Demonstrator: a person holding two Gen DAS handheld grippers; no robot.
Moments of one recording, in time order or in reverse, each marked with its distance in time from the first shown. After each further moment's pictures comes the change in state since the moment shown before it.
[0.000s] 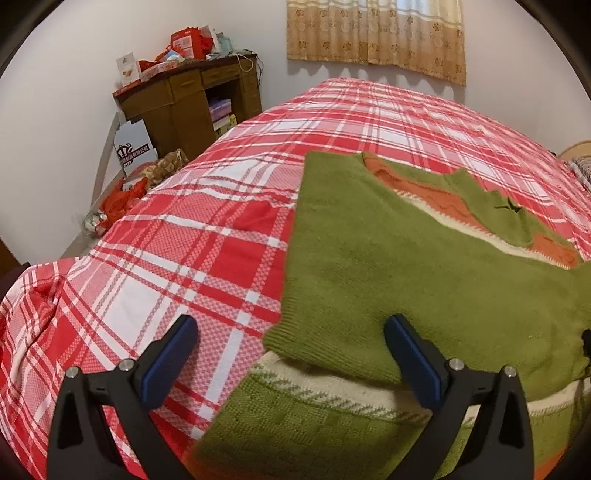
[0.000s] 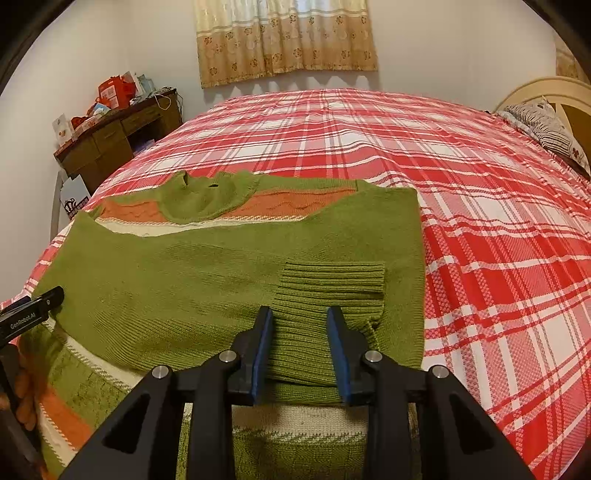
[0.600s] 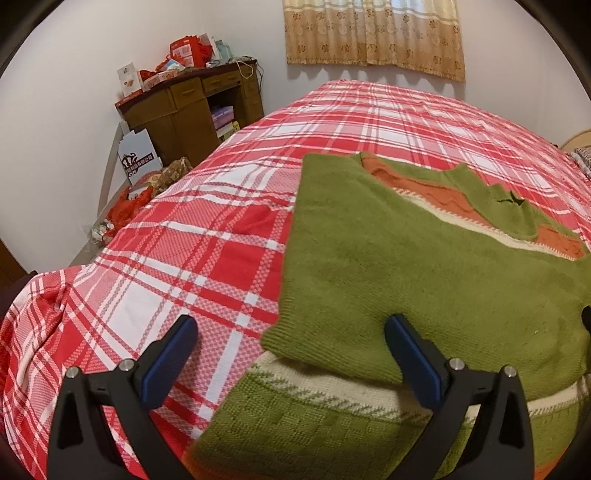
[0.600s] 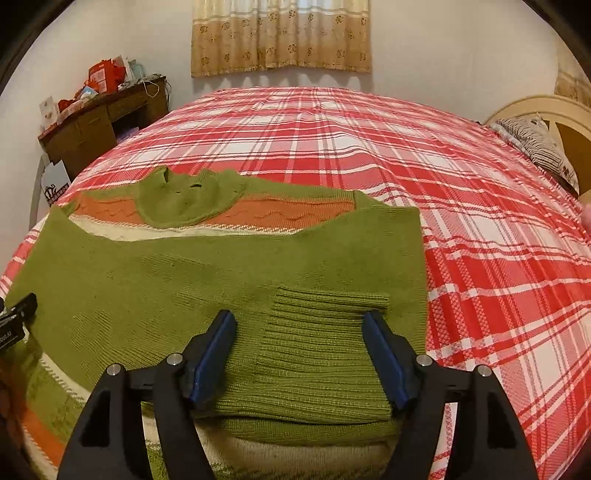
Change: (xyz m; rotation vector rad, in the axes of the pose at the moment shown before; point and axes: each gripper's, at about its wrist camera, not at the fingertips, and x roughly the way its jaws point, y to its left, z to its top) left arm 0.003 -0.009 0.003 0.028 -0.017 0.037; right arm 0.012 0.010 0.015 -0.047 0.019 -0.099
